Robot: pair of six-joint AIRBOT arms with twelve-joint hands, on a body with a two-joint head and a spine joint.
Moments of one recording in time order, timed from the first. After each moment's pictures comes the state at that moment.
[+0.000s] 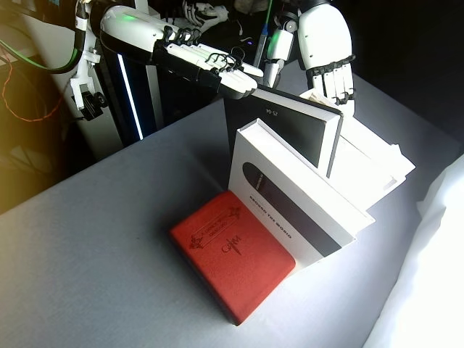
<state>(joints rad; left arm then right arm) -0.24 -0.72 0.51 0.86 0.85 0.07 -0.35 -0.89 0.15 0.88 1.30 -2.51</state>
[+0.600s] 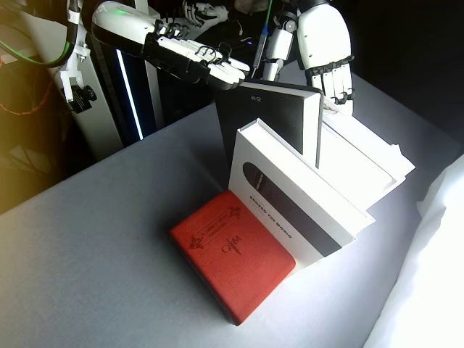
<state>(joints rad) -0.24 -0.72 0.51 0.85 0.85 0.07 -0.47 -0.89 0.09 0.82 1.33 -2.53</state>
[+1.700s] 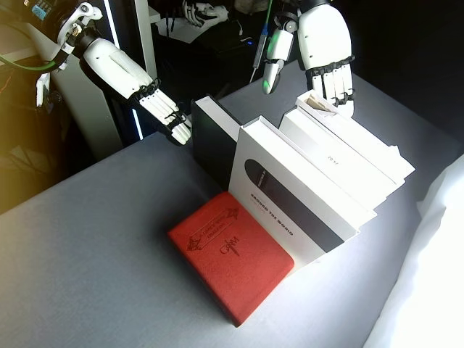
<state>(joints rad) -0.24 -0.72 0.51 0.85 0.85 0.07 -0.59 -0.89 0.06 0.99 1.20 -2.53</state>
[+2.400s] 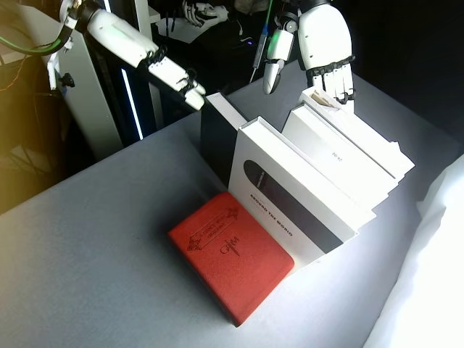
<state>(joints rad) -0.24 -0.72 0.51 0.85 0.85 0.08 -0.57 -0.89 0.00 0.81 1.27 -2.47</state>
